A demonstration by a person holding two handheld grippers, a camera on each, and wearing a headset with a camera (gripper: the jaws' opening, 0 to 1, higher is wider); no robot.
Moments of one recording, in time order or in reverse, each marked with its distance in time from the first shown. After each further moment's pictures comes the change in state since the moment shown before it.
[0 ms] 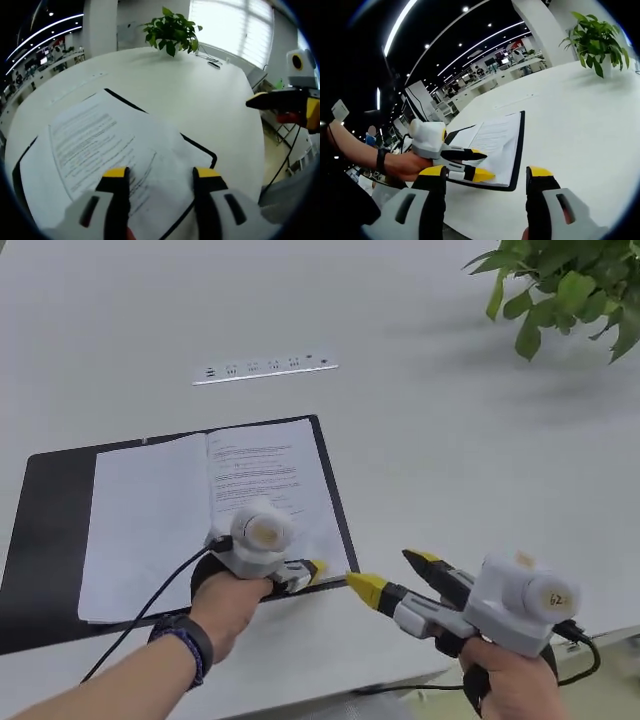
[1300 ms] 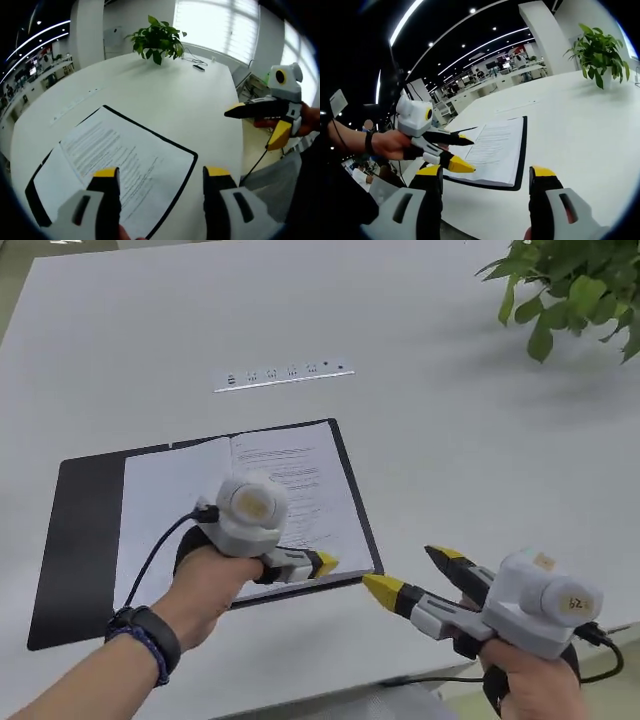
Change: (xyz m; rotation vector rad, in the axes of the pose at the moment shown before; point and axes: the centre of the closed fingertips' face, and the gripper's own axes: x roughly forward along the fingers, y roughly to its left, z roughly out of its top) left arm -0.053 -0.010 0.030 0.102 0.012 -0.086; right arm -0.010 0.022 0.001 -0.065 -0.029 -0.033
